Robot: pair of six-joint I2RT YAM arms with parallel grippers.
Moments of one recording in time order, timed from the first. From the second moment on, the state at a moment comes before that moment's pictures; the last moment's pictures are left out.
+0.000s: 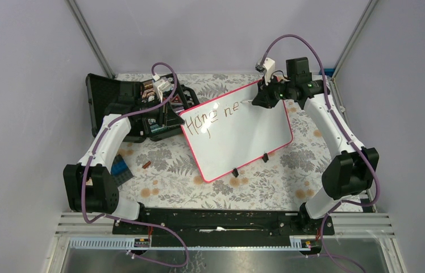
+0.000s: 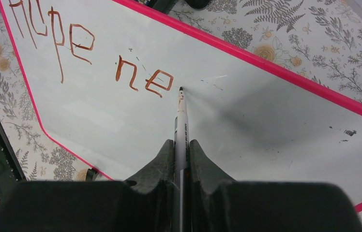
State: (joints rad) left arm -0.07 1.44 1.22 -0.58 1.01 0.19; right arm 0.22 1.62 1.57 -0.70 -0.67 -0.41
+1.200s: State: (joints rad) left arm -0.07 1.45 1.22 -0.58 1.01 0.19; right arm 0.19 1.61 1.55 -0.70 -0.64 -0.43
